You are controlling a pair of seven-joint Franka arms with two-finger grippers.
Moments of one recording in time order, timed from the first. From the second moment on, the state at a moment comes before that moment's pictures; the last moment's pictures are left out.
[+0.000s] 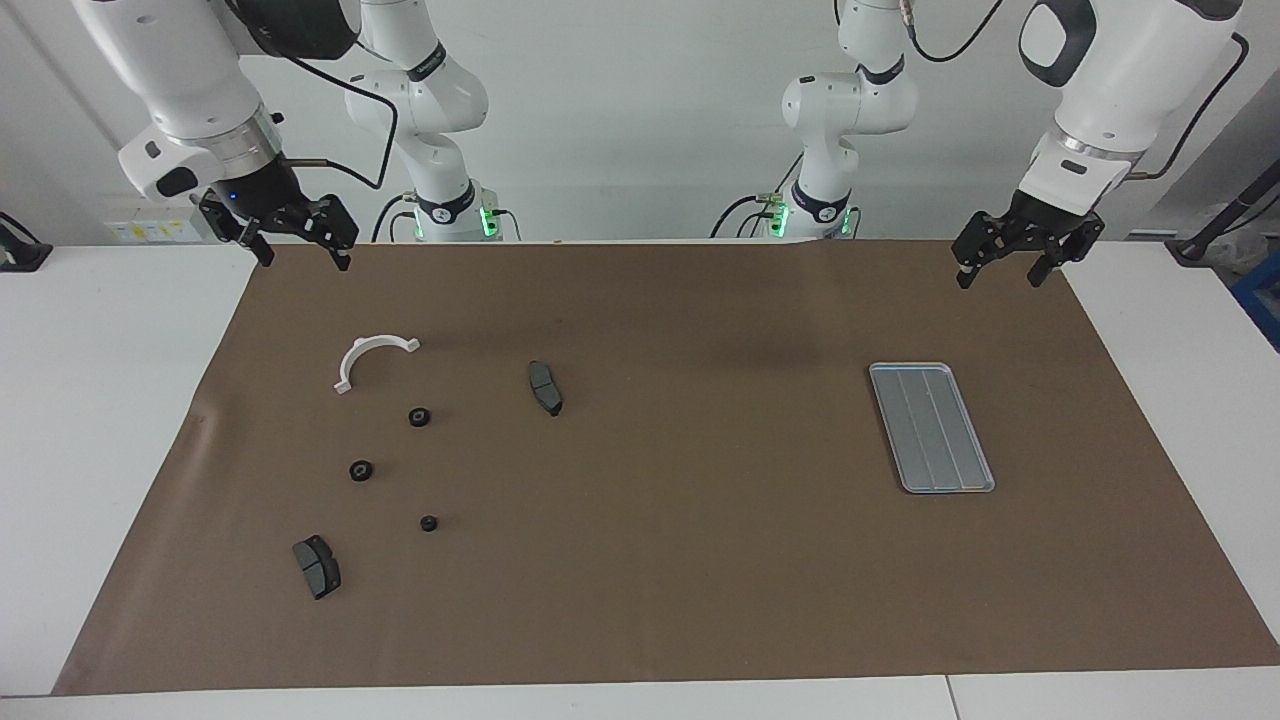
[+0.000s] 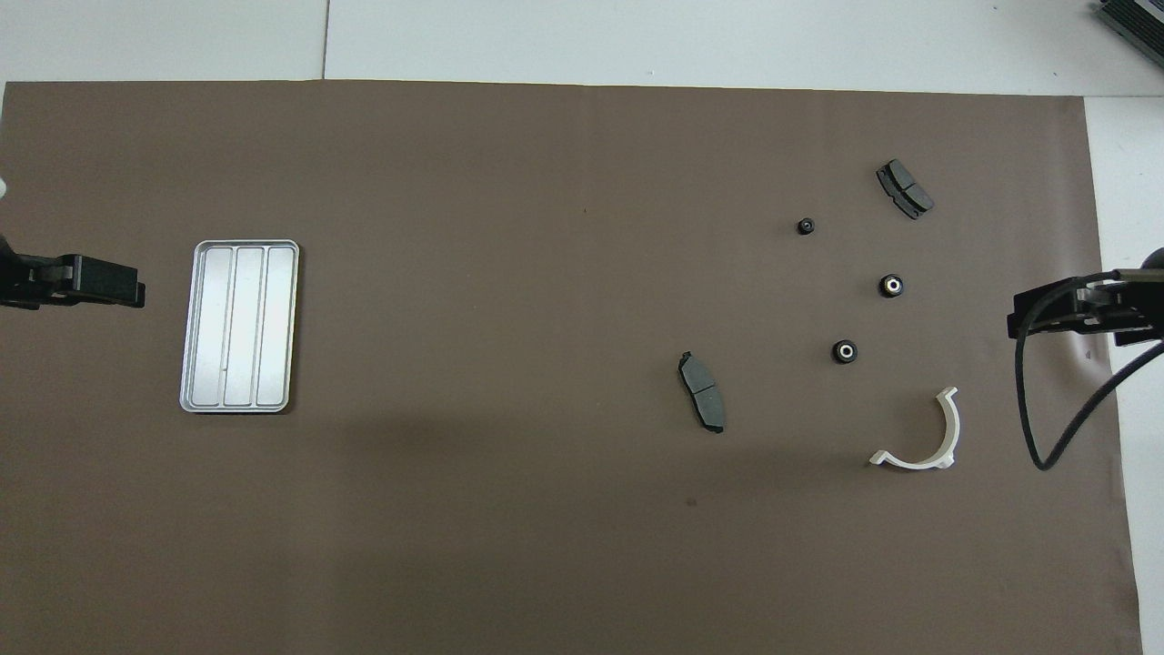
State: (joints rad) left arm -0.08 -0.07 0.05 -1.70 -0.01 1.69 0.02; right arm 0.01 -0.06 -0.04 -1.65 -0.02 1.53 0.08
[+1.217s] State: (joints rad) left arm -0.08 -0.07 0.05 -1.70 -0.01 1.69 0.02; right arm 0.00 0.08 -0.04 -1.83 -0.02 1.97 0.02
